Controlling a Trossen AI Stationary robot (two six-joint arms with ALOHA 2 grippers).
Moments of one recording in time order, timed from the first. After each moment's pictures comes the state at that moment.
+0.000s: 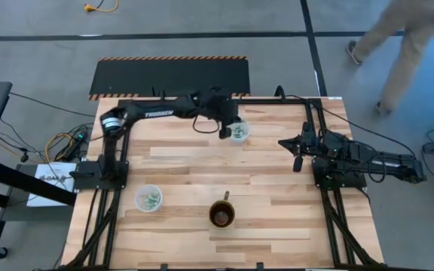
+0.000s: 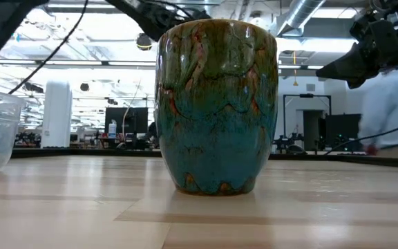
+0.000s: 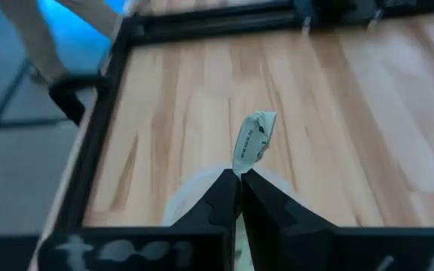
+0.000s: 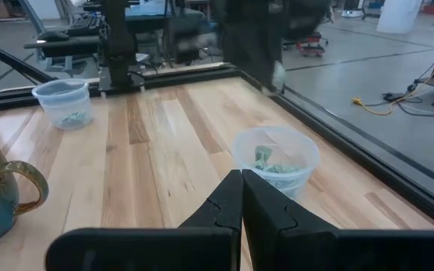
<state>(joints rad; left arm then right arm) 0.40 1.96 1.56 -0.20 0.27 0.35 -0.17 0.20 0.21 -0.21 0.13 0.02</state>
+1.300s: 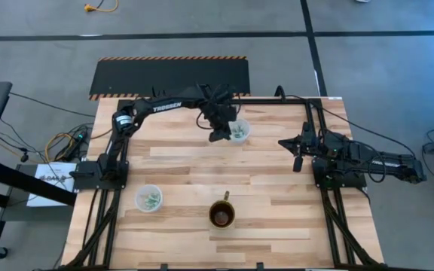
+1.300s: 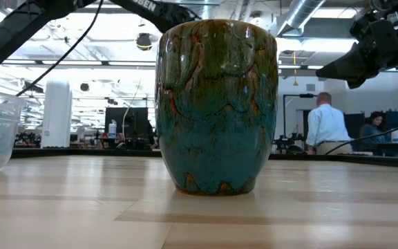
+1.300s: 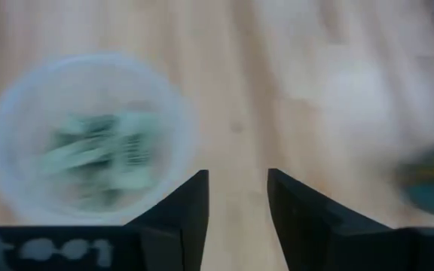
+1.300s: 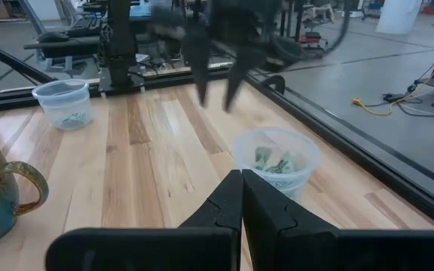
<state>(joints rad) 0.44 2.13 1.89 -0.86 0.54 0.38 -0.17 0.20 0.21 -0.21 0.13 0.02</state>
